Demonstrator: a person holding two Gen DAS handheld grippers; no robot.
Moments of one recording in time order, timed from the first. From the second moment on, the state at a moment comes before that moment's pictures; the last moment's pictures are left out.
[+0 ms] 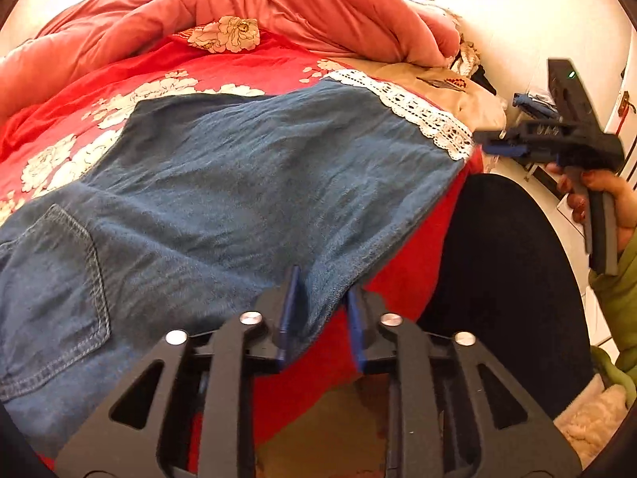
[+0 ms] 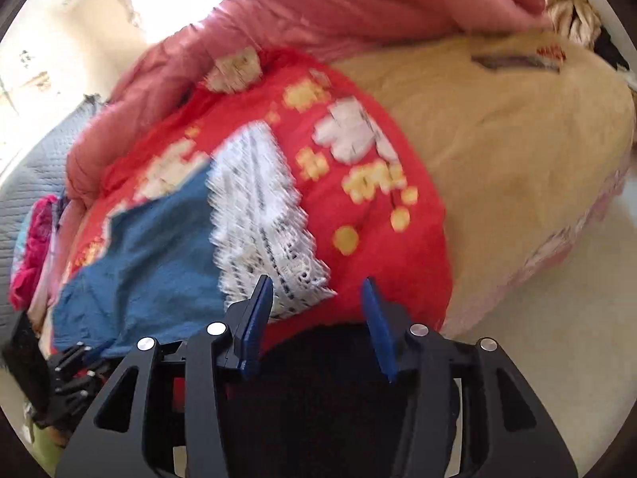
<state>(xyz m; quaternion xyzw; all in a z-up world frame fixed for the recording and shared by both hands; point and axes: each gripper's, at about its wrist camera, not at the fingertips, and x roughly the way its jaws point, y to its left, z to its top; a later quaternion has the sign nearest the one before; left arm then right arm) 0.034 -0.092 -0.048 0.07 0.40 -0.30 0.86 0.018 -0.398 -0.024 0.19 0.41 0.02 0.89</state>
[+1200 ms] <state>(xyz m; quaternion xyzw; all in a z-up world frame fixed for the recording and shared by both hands) 0.011 0.136 0.008 -0.13 0.38 0.02 0.92 0.057 -0.289 -0.051 0.10 0.46 0.16 0.87</state>
